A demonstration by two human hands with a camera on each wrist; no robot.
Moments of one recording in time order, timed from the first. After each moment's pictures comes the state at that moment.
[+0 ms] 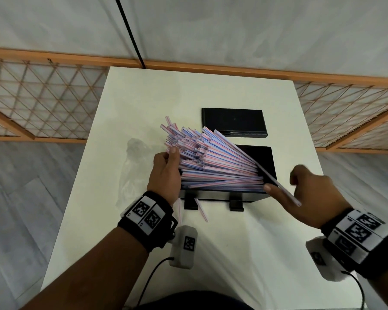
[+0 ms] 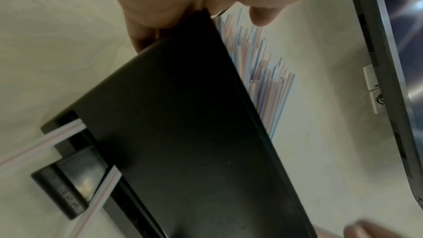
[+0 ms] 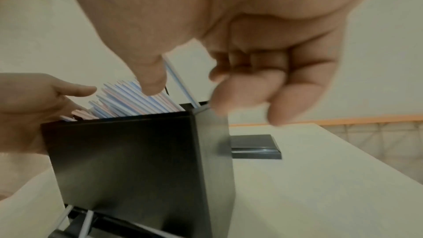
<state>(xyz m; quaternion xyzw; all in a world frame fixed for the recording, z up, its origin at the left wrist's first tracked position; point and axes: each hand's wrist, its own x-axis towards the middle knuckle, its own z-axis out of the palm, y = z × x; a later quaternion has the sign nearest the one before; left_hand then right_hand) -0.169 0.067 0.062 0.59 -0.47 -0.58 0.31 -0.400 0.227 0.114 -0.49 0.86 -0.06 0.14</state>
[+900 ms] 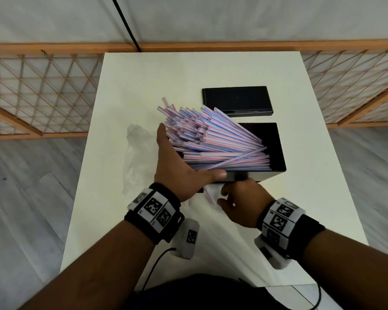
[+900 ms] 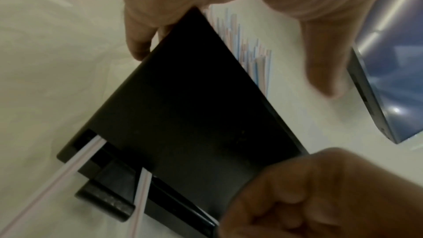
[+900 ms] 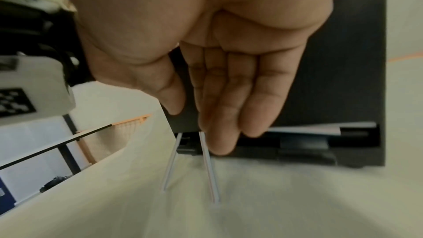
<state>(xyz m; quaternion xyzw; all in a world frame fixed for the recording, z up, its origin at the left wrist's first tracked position) -0.158 0.092 0.063 0.48 -0.65 -0.53 0.26 -0.308 0.207 0.029 -0.59 0.75 0.00 0.30</state>
